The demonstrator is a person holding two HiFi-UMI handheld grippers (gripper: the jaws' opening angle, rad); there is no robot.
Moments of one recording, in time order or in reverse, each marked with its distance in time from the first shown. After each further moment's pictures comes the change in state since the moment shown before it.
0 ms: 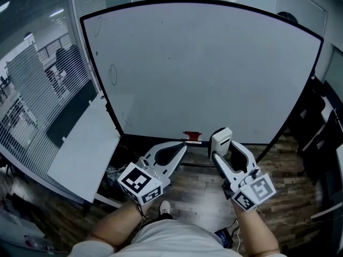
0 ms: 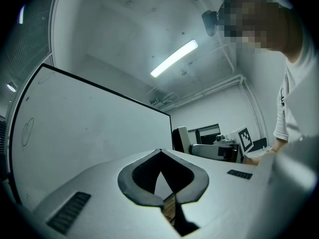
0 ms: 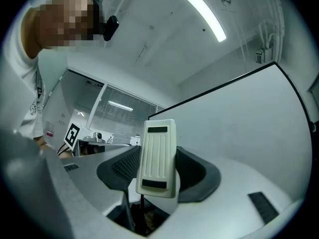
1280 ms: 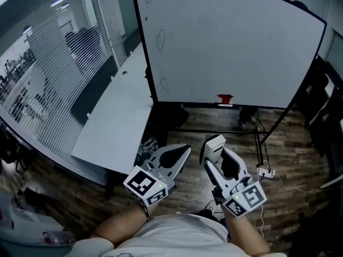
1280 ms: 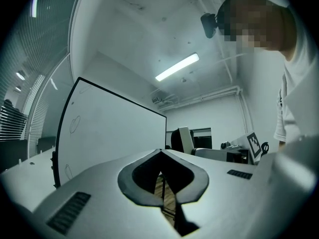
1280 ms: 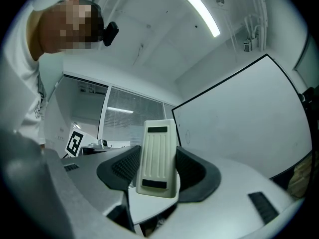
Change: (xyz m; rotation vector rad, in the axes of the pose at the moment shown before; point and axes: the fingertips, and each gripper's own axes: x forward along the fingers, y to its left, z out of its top) left arm -0.323 -0.018 -0.001 -0.121 0.040 -0.019; right arm 0.009 0.353 -0.056 0.175 0.004 -0.051
